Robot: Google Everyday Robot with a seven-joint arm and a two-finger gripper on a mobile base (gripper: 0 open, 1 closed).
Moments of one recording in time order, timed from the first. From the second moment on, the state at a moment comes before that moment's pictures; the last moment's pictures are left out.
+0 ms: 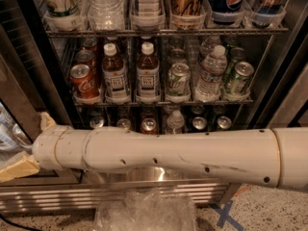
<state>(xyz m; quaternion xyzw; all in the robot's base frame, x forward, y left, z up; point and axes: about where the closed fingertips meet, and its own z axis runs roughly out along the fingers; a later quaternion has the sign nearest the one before) 0.435 0.319 0.818 -0.48 0.61 0.37 0.51</state>
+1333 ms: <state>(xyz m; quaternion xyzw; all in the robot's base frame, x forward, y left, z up) 0.437 0.235 0.848 -0.37 0.68 0.22 0.59</state>
